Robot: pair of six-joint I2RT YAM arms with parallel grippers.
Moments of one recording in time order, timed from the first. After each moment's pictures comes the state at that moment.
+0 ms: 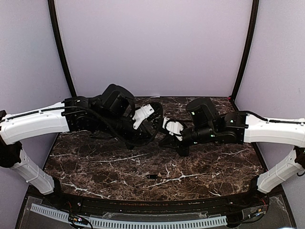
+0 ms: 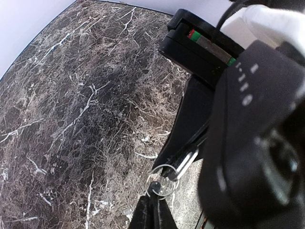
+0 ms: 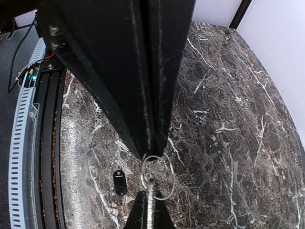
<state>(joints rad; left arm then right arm) -1.09 1.47 1.37 -0.65 0.07 -0.02 1.08 1.36 1.07 -0.34 -0.19 -0.32</state>
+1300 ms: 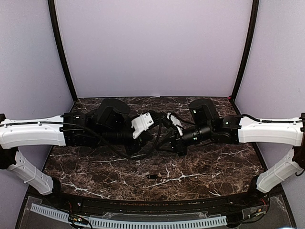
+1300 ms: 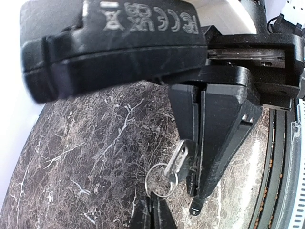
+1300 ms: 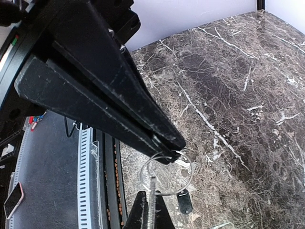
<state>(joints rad) -1.15 1.39 1.18 -0.40 -0.17 0.20 0.97 1.39 0.98 -0.14 -0.57 0.07</state>
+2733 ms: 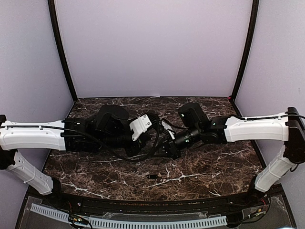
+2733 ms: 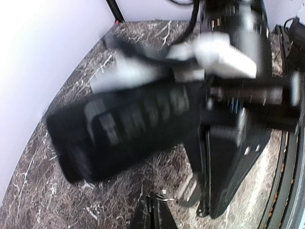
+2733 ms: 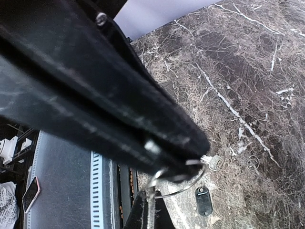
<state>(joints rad) -1.17 1.37 1.10 -0.31 -0.25 0.17 0.97 1.54 1.02 -0.13 -0.70 0.11</state>
